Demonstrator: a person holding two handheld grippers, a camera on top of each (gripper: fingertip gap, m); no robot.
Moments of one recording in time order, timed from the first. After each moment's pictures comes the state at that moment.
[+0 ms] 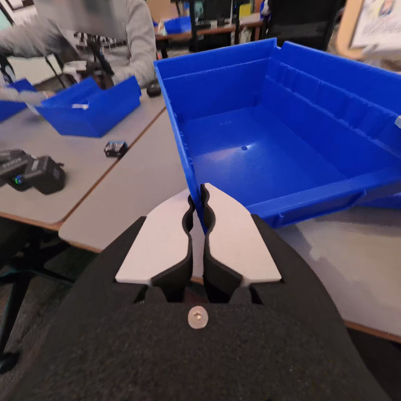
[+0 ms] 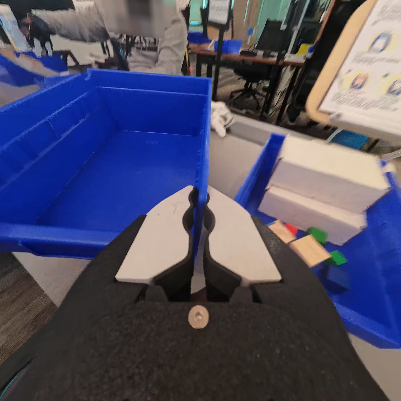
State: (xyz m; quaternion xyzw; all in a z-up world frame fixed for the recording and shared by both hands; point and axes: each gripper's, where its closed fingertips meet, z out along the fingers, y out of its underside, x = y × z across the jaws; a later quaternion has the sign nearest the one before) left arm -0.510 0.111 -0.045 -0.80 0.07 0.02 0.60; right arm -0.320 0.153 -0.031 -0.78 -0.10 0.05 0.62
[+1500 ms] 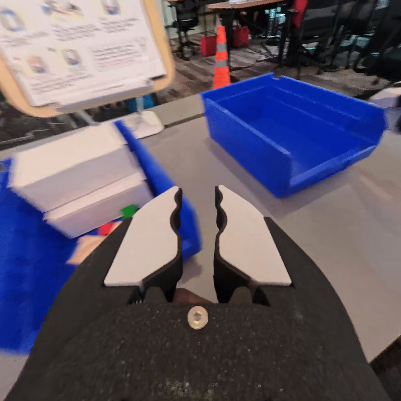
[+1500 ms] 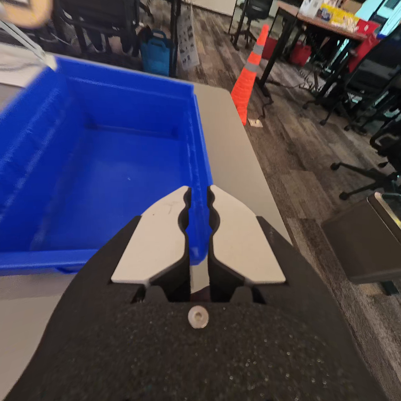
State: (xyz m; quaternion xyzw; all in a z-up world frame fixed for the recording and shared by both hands) left arm -0.093 0.100 -0.051 -0.73 0.35 -0.20 0.56; right arm 0.245 0.028 -0.075 -0.82 0.13 -0.22 0.52
